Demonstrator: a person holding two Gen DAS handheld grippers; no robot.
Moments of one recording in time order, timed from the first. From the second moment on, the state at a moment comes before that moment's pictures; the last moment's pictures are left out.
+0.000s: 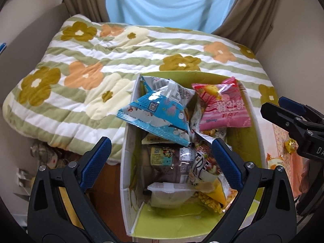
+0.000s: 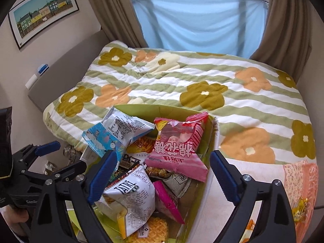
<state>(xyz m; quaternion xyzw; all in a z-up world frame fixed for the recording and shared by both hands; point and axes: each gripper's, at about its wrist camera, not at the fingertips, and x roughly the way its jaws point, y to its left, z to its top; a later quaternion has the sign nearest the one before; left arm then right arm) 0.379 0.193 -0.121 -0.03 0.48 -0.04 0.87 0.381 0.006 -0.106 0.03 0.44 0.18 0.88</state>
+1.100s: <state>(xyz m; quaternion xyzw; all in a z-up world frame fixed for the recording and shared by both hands) 0.299 -0.162 -0.151 0.07 0.52 -0.21 0.83 0.233 -0.290 -0.102 0.08 0.42 0.01 0.91</state>
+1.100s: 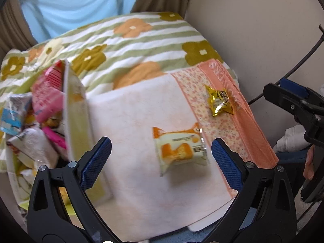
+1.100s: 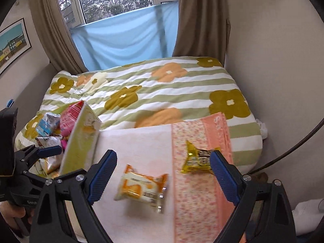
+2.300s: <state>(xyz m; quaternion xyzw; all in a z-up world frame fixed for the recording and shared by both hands) 0.331 -0.213 -0.319 0.05 0.64 -0.09 0.76 0.311 -0.352 -0.267 0.03 0.53 0.10 0.84</state>
